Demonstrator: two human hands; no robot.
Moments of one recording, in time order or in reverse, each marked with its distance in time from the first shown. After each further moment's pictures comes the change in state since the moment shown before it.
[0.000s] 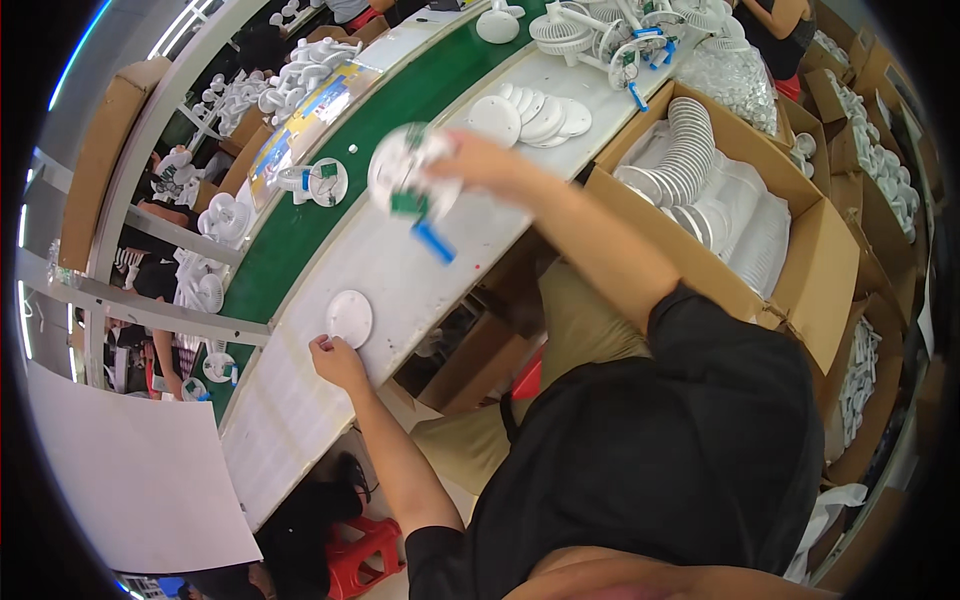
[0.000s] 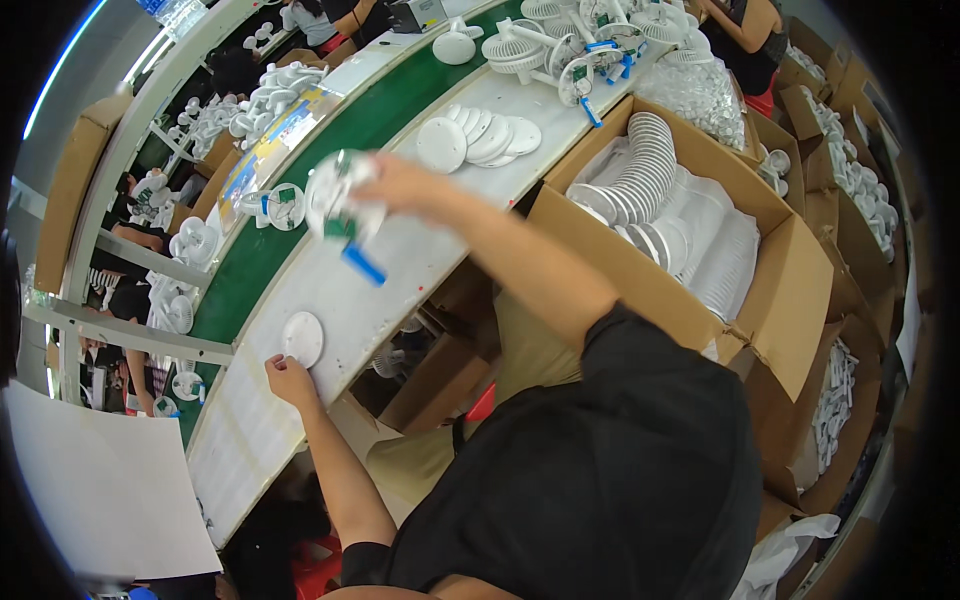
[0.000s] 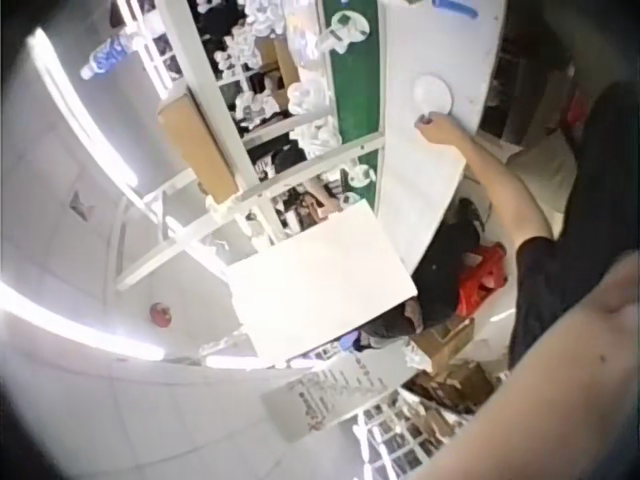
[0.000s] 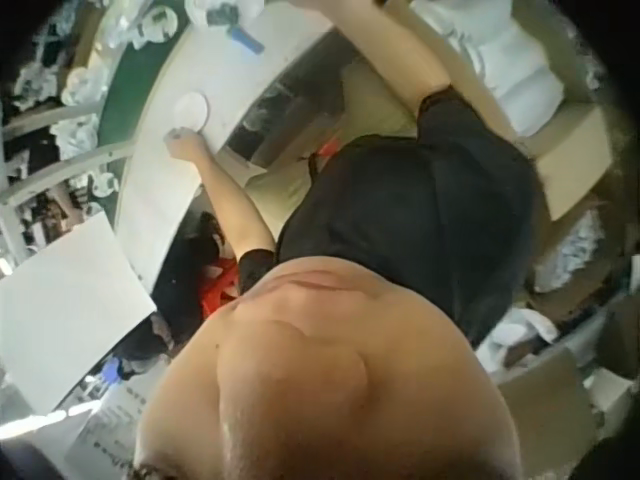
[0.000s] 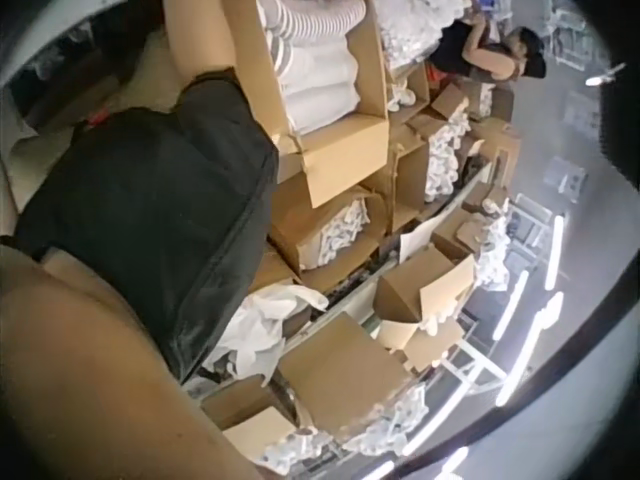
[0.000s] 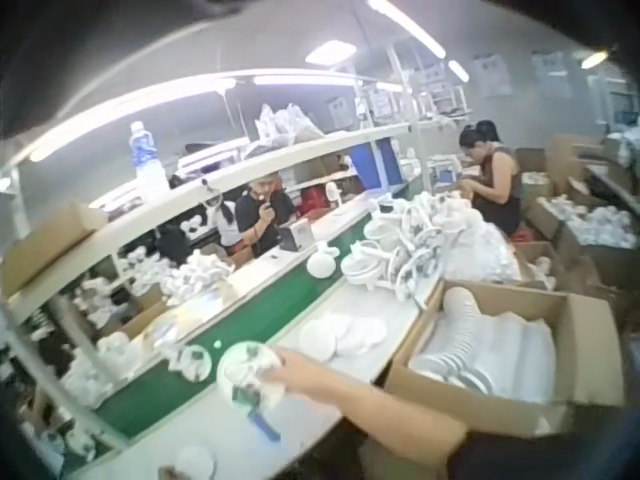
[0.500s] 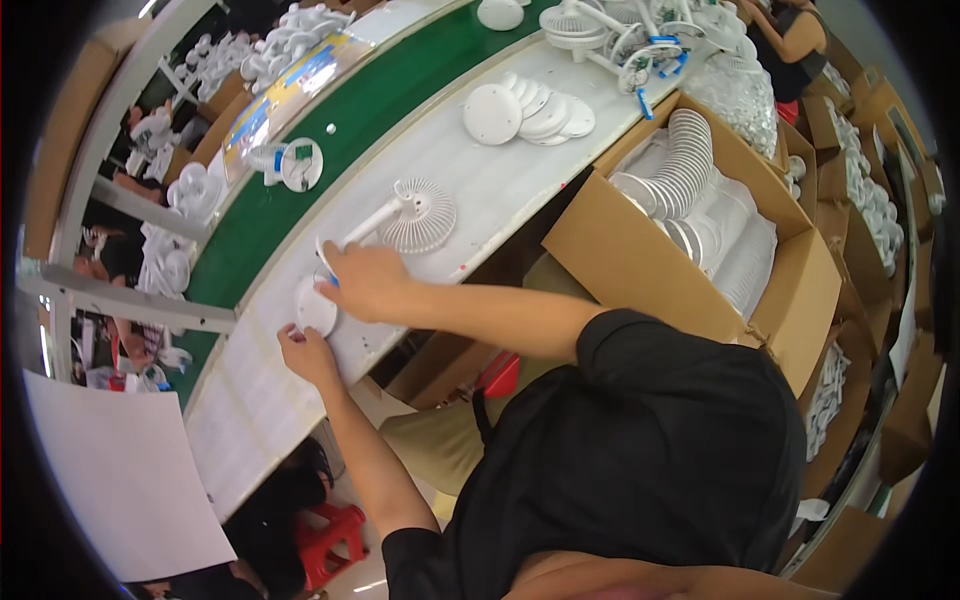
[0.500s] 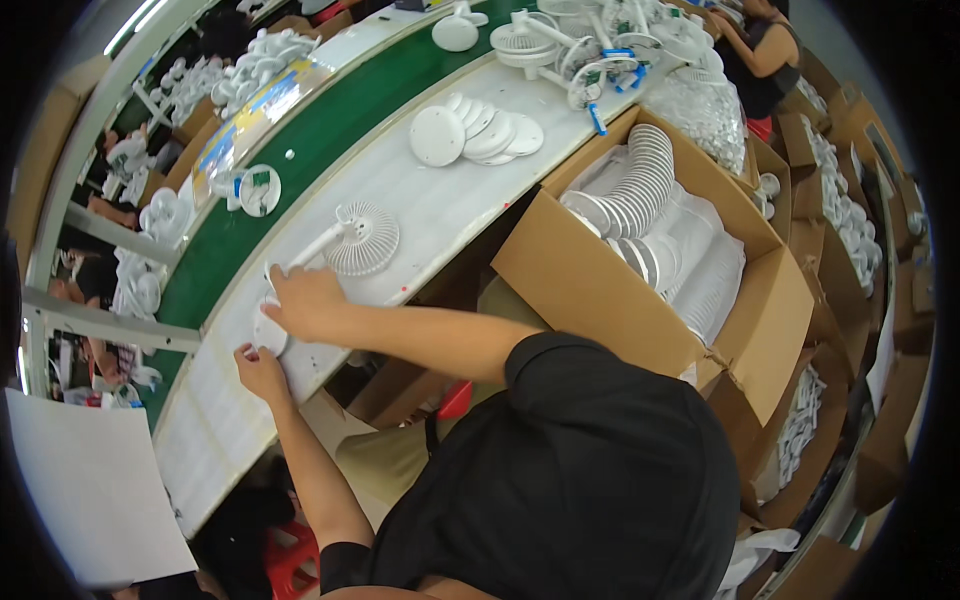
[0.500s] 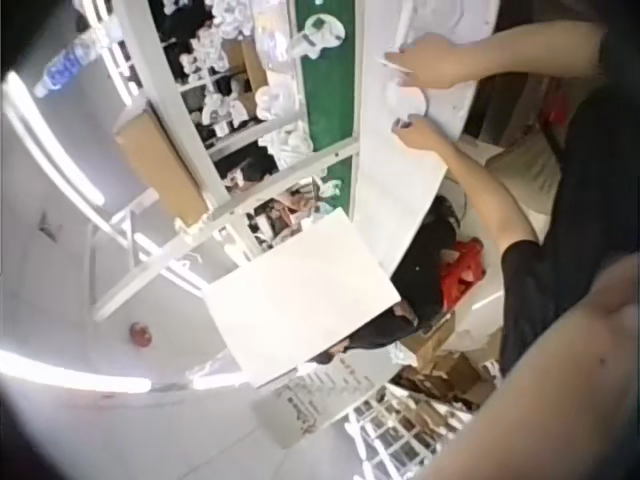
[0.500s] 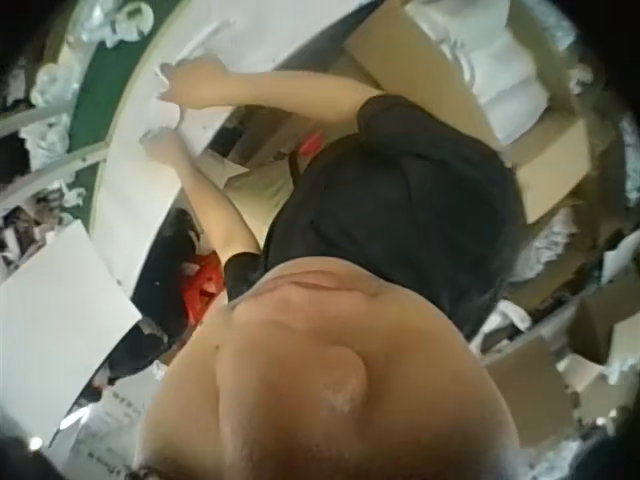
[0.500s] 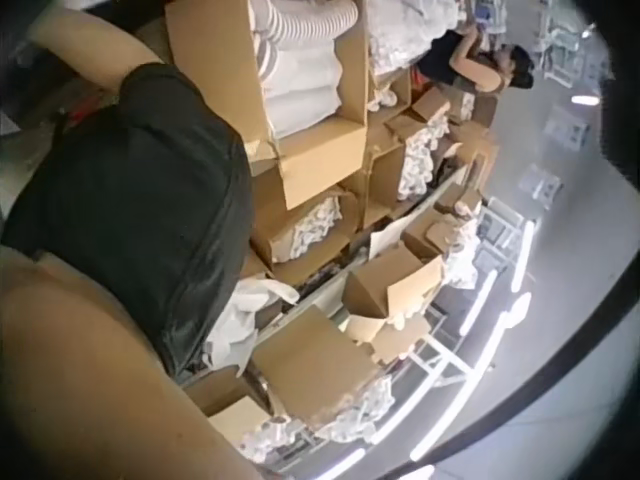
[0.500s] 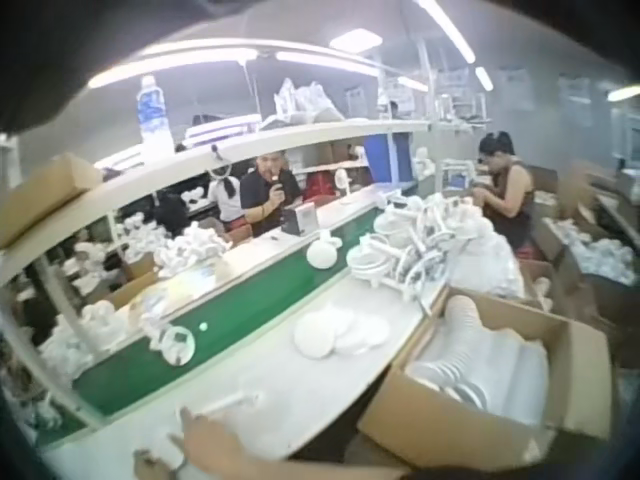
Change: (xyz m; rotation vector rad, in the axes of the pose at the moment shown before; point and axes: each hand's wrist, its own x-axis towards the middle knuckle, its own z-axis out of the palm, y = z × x) left_hand -0.007 0.025 -0.011 -0.009 -0.045 -0.058; right_hand -0.030 0.047 0.168 -1.011 0.035 -0.093
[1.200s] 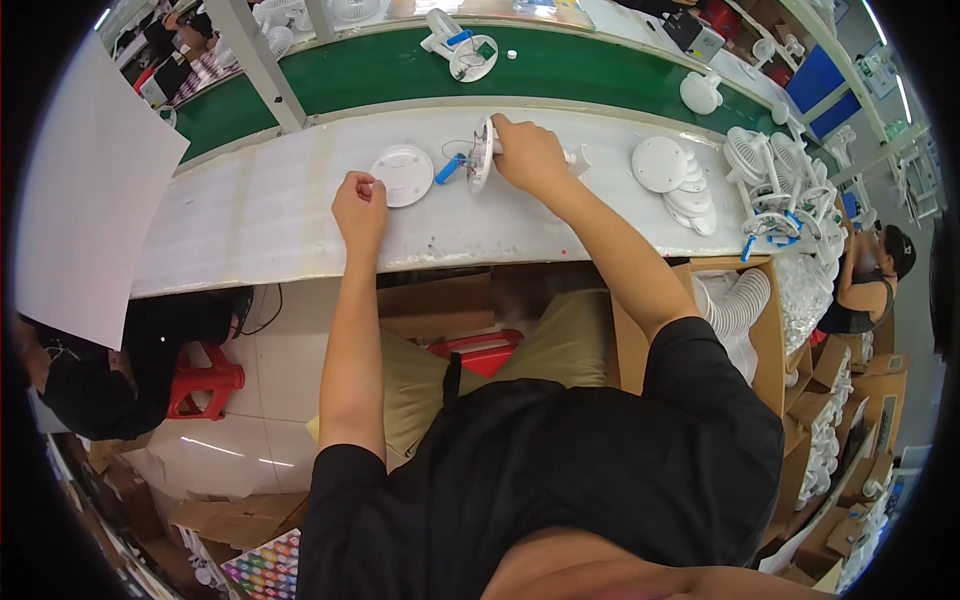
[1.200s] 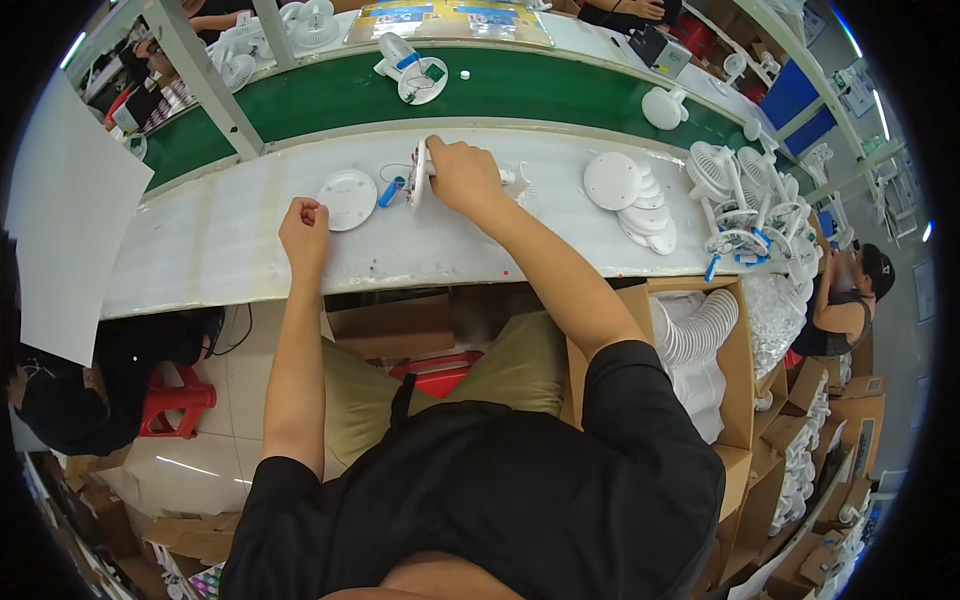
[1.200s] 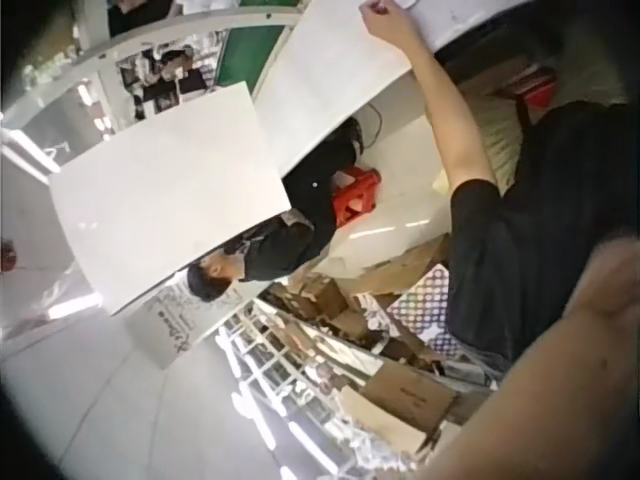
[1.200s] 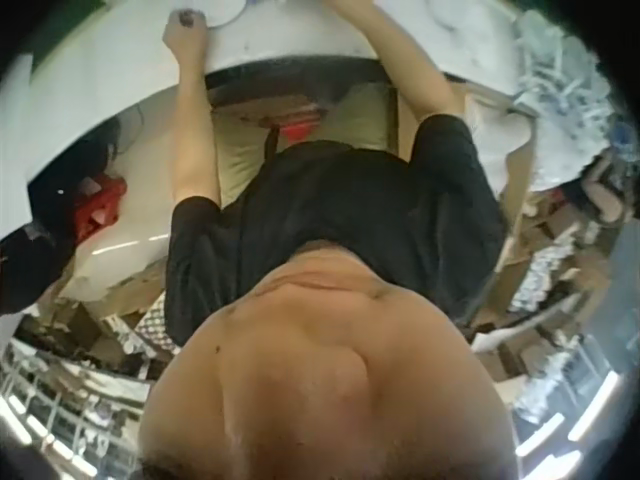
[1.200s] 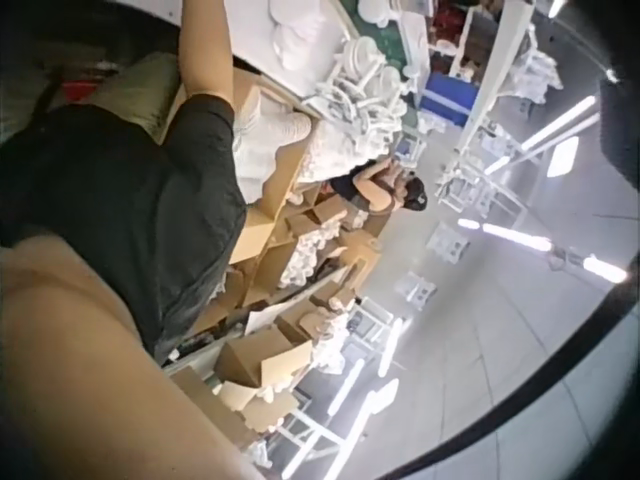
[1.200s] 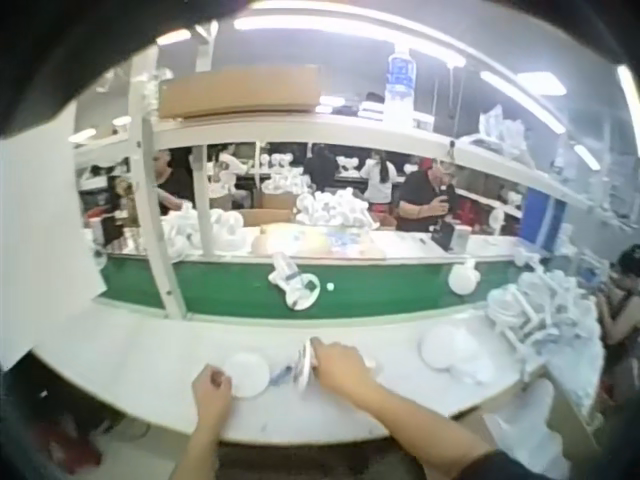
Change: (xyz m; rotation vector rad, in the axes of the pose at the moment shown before) left_hand -0.040 0.021 0.021 -0.415 -0.002 -0.134; right_hand 0.049 0.075 -0.051 -0.528 -0.190 -0.423
